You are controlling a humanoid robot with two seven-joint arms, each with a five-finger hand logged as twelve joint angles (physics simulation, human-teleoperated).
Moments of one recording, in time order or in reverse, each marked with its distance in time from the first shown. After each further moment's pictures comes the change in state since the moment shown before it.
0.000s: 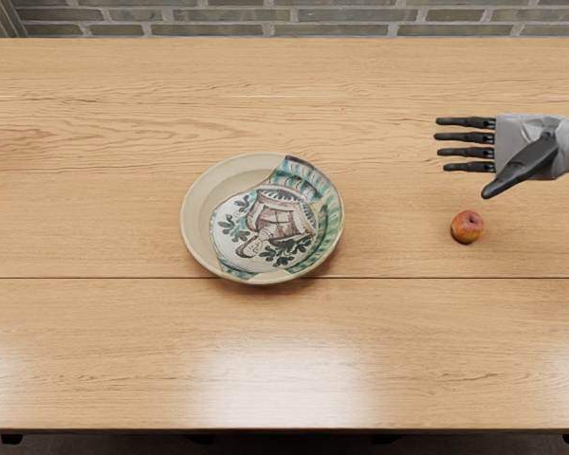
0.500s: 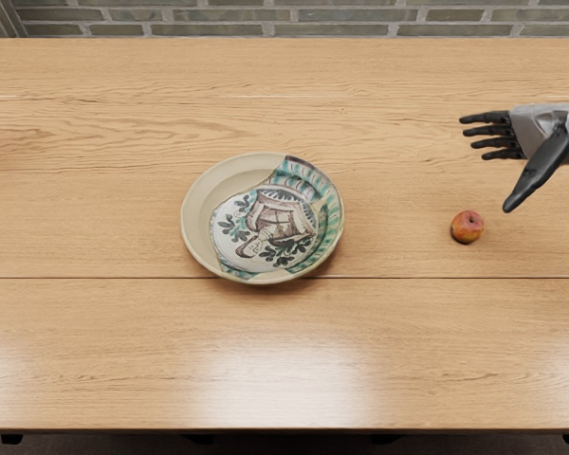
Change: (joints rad) left arm 0.000 0.000 0.000 0.000 0.000 0.000 0.000; right arm 0.084 -0.005 0.006 0.019 -0.527 -0.013 0.057
